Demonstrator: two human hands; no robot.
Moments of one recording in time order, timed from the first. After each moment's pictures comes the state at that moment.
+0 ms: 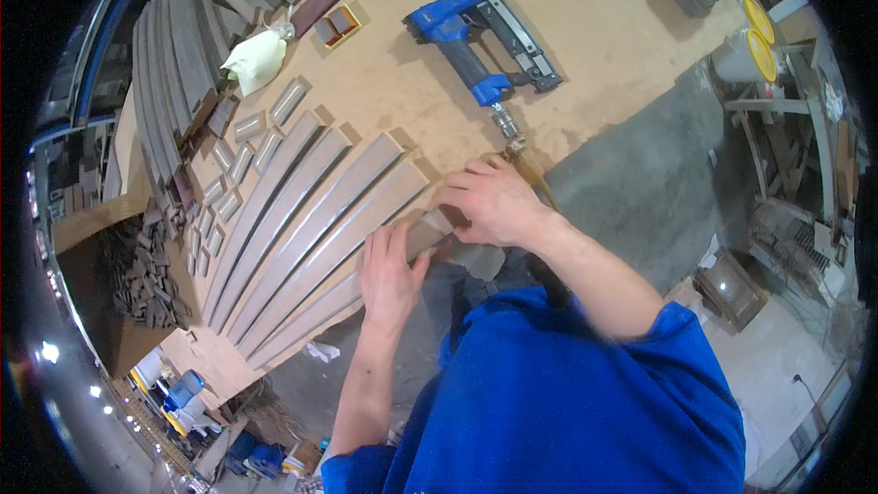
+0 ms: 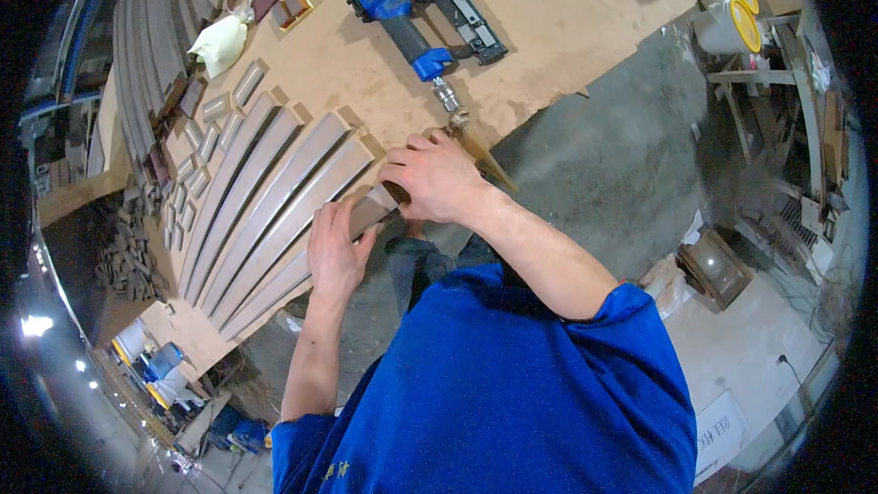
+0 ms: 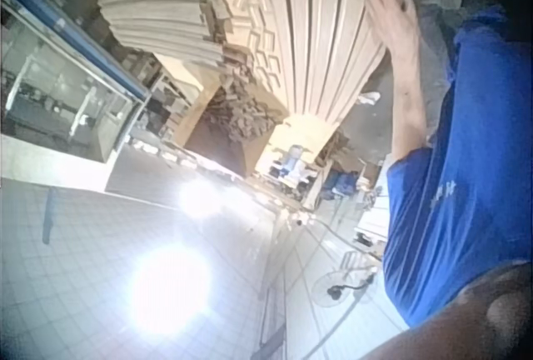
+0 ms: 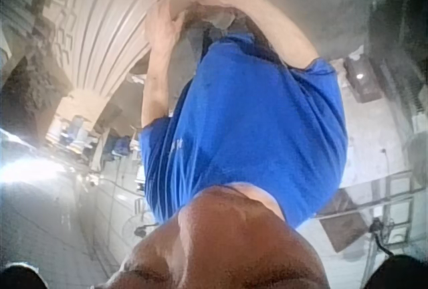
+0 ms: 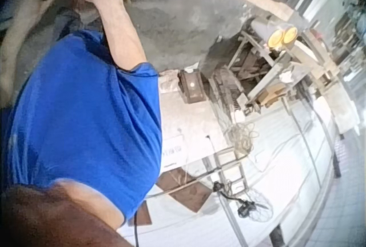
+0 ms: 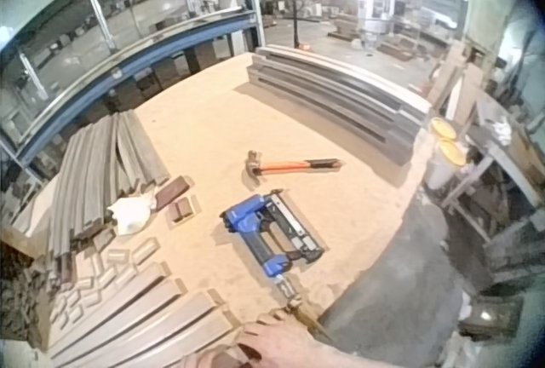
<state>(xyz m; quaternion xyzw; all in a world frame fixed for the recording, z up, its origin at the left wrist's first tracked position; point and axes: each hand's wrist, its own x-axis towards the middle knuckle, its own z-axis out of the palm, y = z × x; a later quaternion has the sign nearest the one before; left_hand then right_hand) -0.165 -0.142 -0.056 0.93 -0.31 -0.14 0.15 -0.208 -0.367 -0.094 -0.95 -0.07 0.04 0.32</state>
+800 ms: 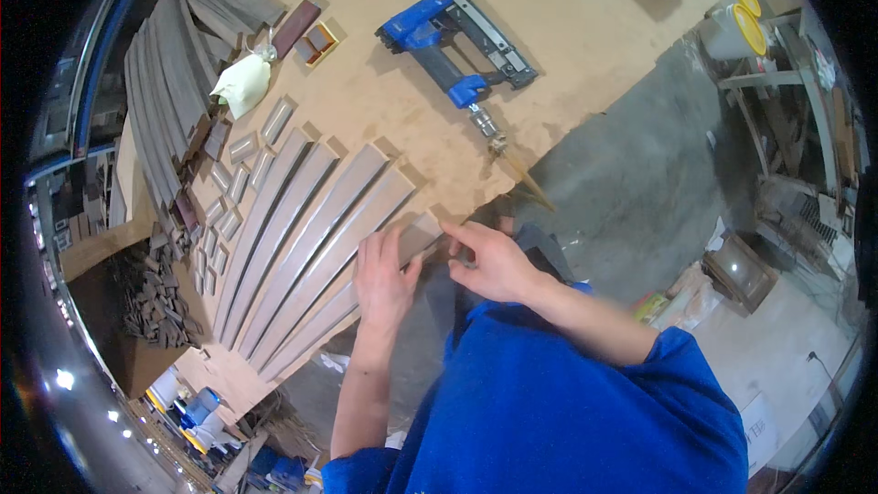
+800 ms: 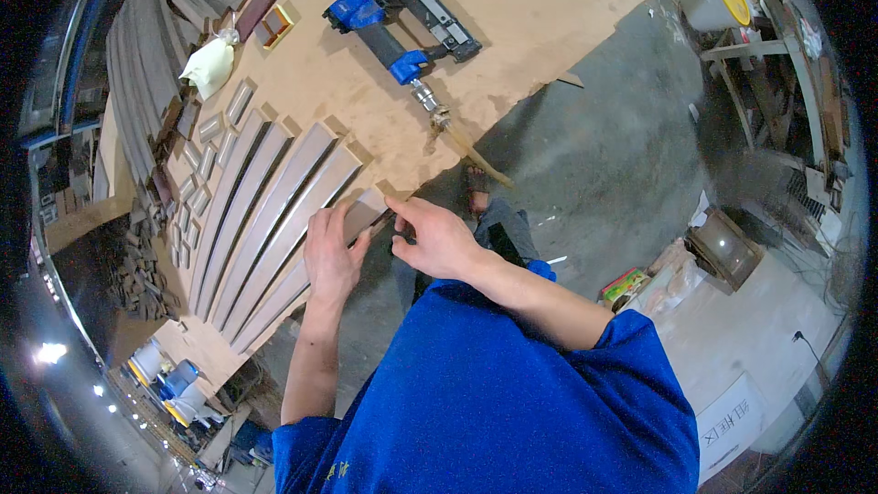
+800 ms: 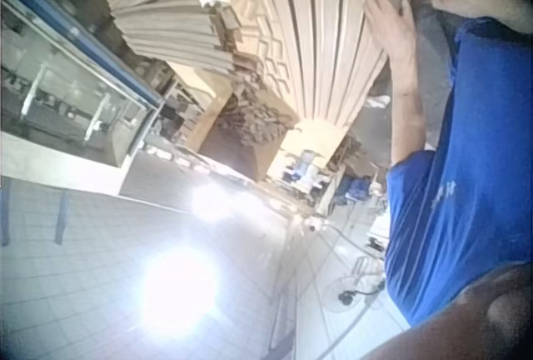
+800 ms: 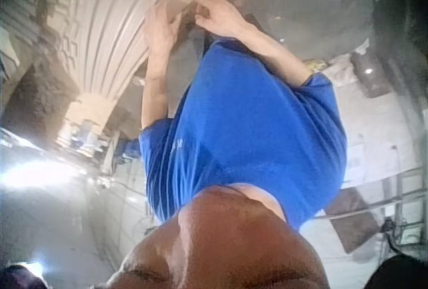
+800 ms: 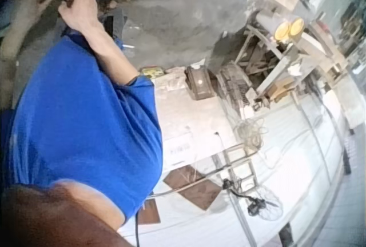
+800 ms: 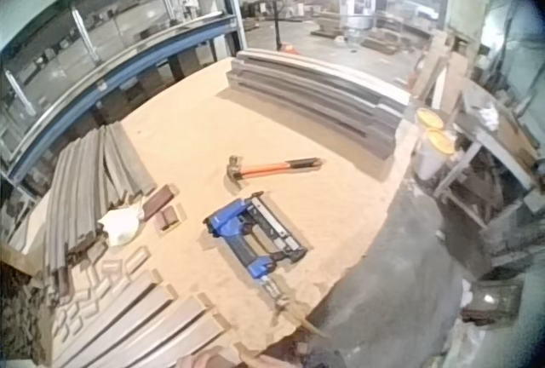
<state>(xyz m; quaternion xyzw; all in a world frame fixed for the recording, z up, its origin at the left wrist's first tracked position) -0.163 -0.139 -0.060 0.92 -0.33 -0.15 0.13 -0.280 -0.311 -0.095 -0.77 0.16 0.04 0.61</state>
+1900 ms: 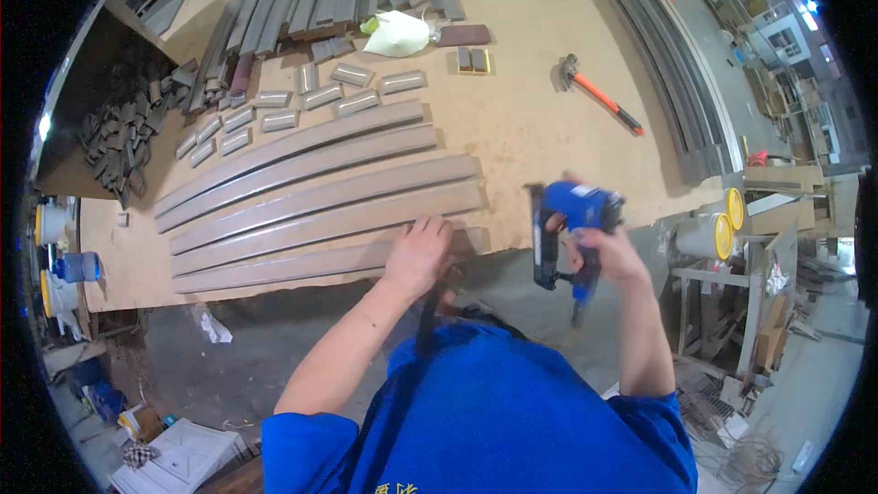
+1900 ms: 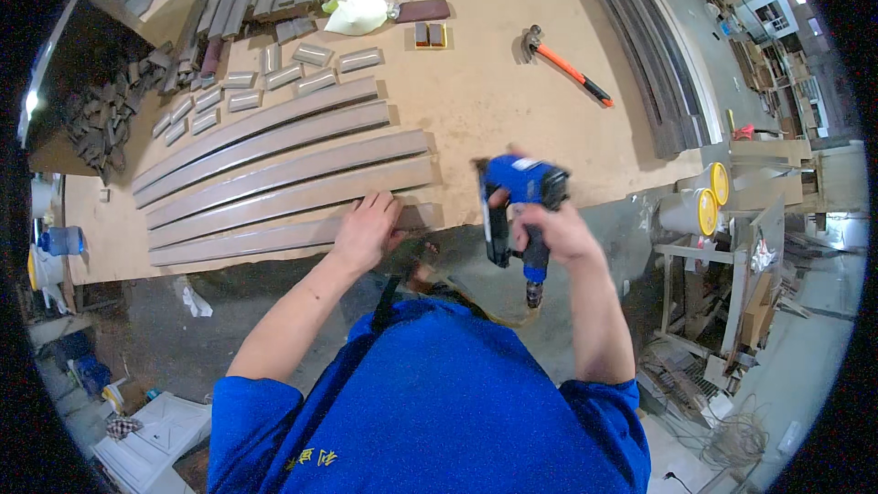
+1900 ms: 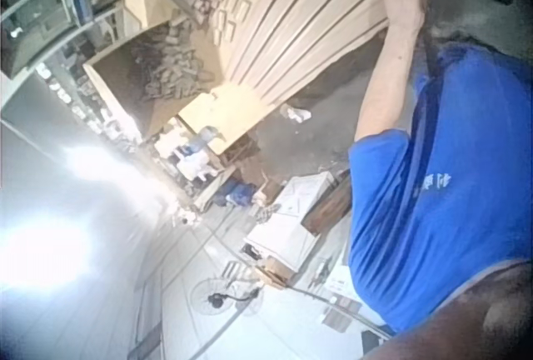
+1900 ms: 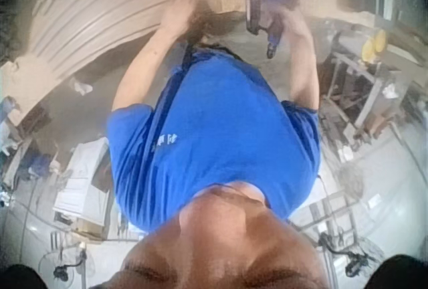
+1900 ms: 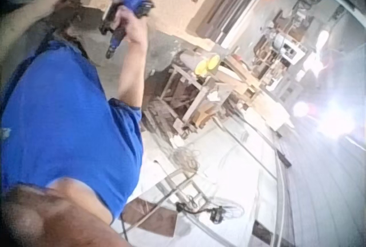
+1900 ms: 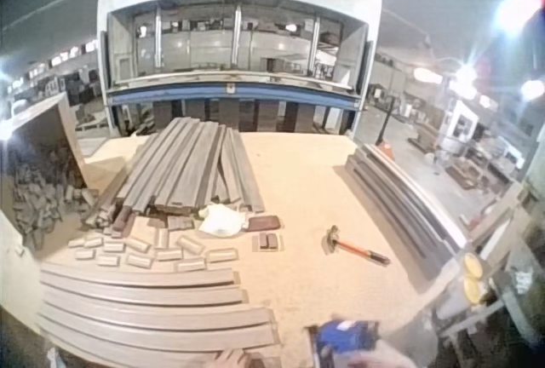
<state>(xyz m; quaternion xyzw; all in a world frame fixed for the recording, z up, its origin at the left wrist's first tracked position) -0.164 -0.118 -0.070 0.91 -0.35 -0.13 0.17 -0.225 -0.418 0.041 -0.58 0.17 0.16 0.78</state>
